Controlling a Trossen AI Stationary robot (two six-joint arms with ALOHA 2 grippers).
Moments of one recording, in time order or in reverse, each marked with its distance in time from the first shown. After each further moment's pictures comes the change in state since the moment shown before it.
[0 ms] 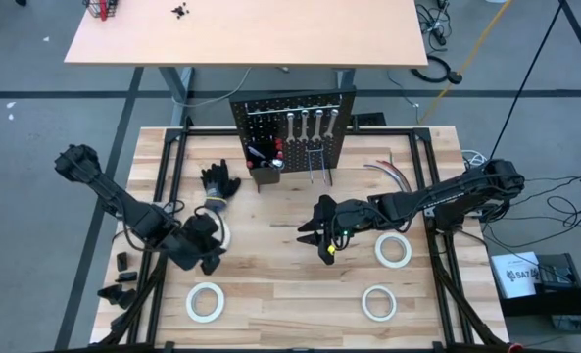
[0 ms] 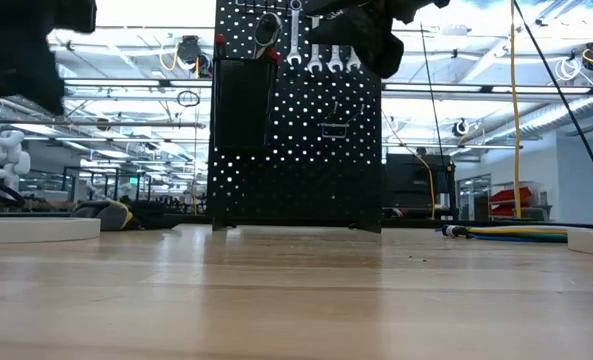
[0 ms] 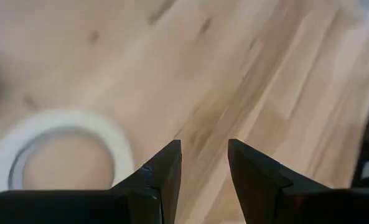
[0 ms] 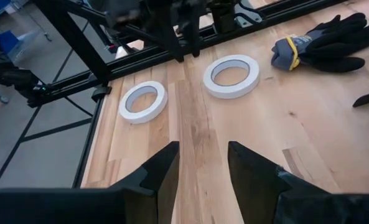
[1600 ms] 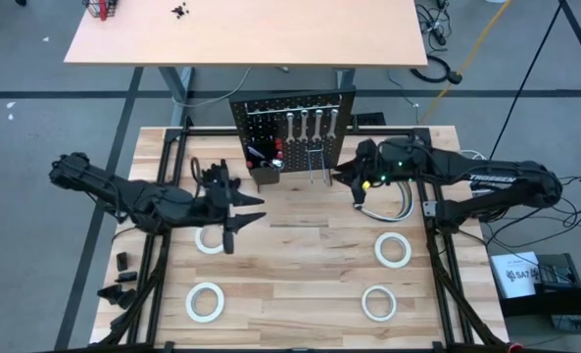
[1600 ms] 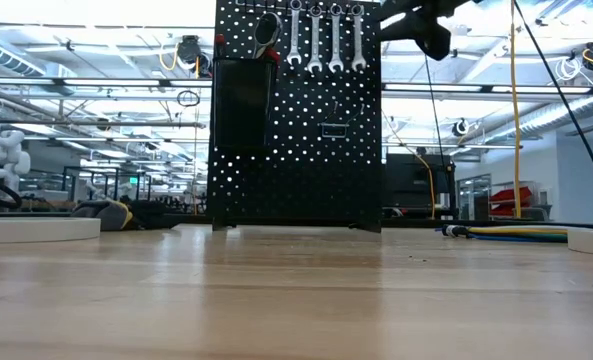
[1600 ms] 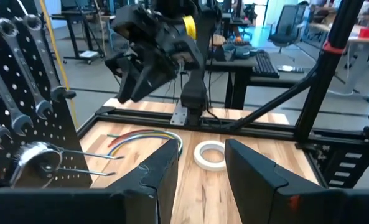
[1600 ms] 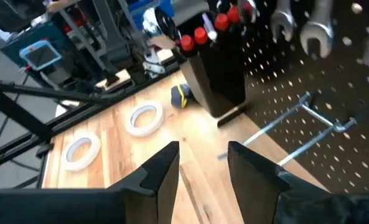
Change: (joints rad) left arm 0.262 0.084 0.343 0.595 -0.103 1.099; right arm -0.357 -0.408 0.000 -0.380 -0.061 -0.037
